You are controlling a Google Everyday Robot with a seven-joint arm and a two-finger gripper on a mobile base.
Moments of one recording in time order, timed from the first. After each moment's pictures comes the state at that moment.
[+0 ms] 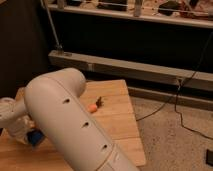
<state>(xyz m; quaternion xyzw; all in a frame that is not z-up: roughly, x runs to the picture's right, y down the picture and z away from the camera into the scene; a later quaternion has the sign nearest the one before) -0.462 0.257 0.789 -0.35 0.02 0.15 0.93</state>
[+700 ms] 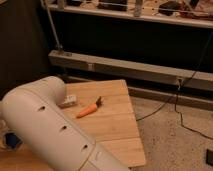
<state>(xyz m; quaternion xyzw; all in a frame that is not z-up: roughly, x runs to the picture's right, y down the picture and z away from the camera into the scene) -0.562 0.267 0.771 -0.36 -0.03 0.09 0.93</state>
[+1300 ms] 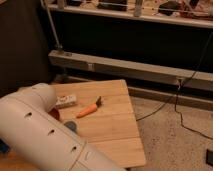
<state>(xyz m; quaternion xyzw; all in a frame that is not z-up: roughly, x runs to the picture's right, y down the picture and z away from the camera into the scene) -0.592 0.295 0.759 -0.38 -0.05 0.05 0.92</state>
